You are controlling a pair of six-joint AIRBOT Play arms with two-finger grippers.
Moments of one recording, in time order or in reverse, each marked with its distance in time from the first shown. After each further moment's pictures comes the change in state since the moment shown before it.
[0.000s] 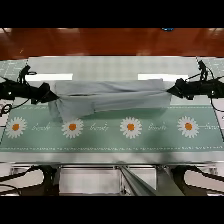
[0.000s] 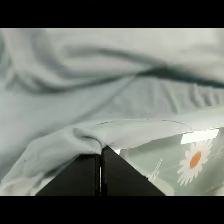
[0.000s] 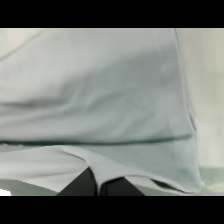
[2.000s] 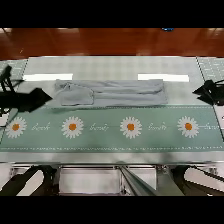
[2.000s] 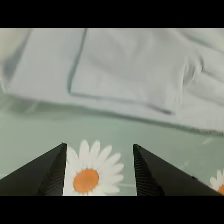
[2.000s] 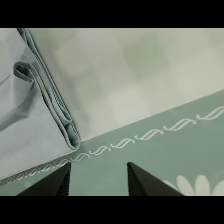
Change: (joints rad) left arm -0.040 0.474 -0.319 0.187 0.167 -0.228; right arm -0.267 0.074 0.015 -0.209 0.118 0.106
